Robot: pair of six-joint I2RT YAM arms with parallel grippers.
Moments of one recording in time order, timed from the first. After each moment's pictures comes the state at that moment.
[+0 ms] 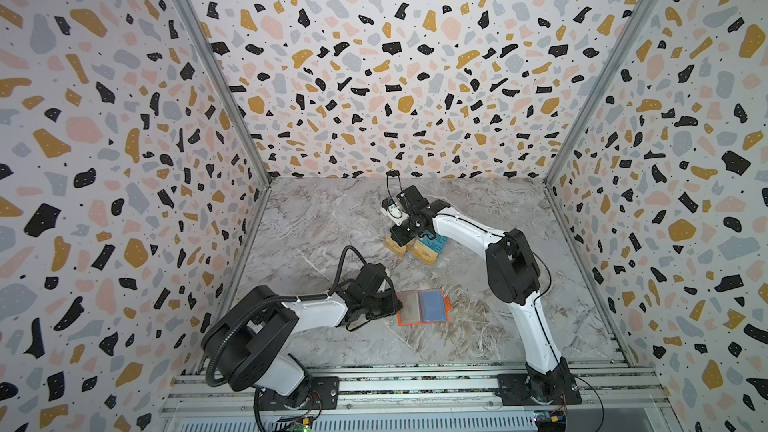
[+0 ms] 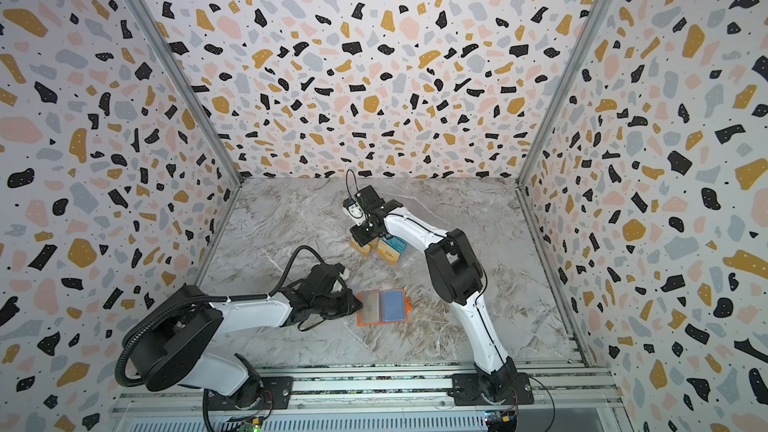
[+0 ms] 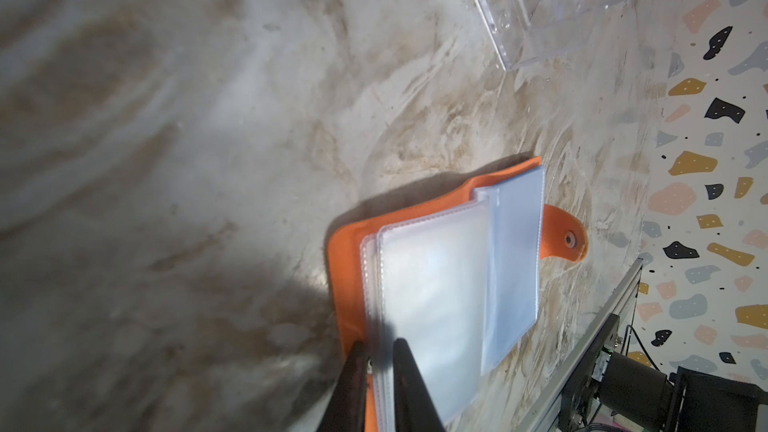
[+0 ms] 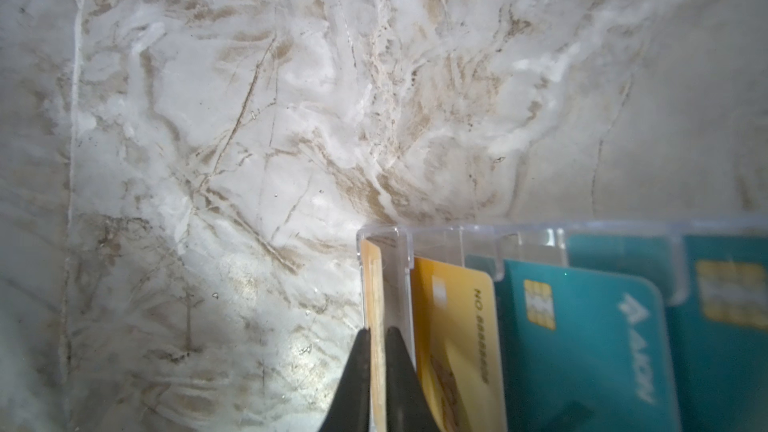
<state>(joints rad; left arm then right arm) -0.71 1.49 0.52 0.07 0.34 -0.84 0.69 2.27 1.92 -0.66 -0.24 -0.08</state>
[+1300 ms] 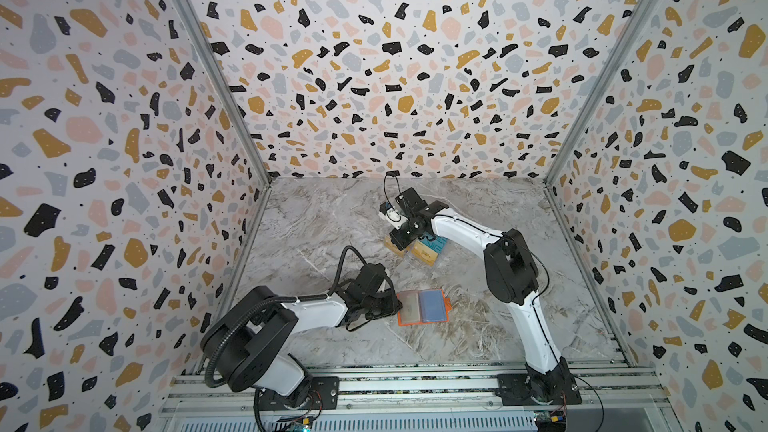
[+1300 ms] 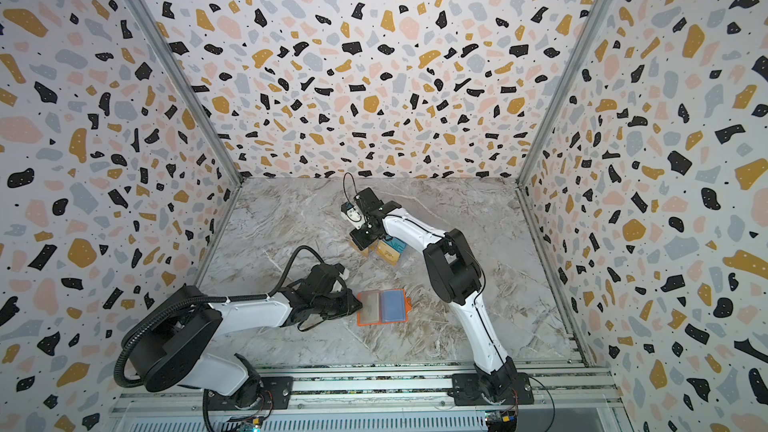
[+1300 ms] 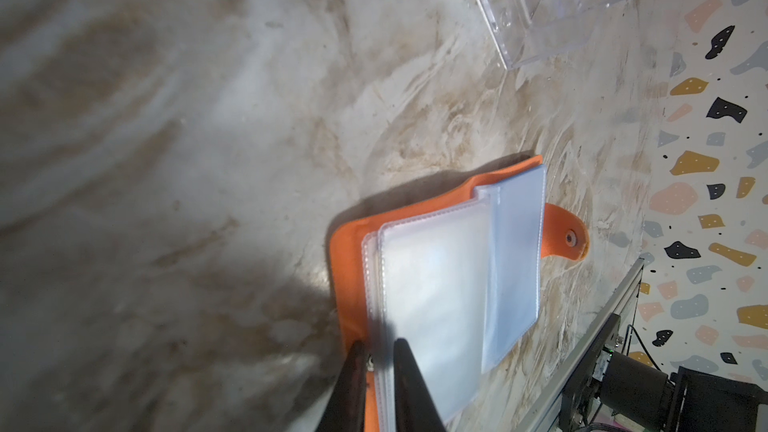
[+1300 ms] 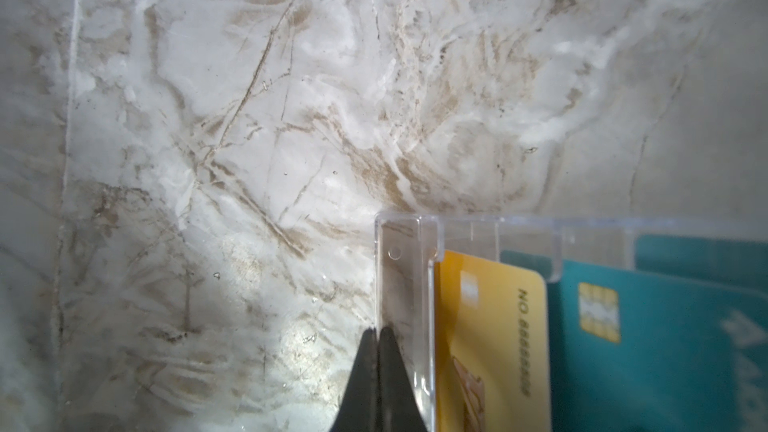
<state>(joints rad) -0.71 1.49 0.52 0.07 0.34 -0.84 0.69 2.28 1.92 -0.68 -0.26 -0.13</state>
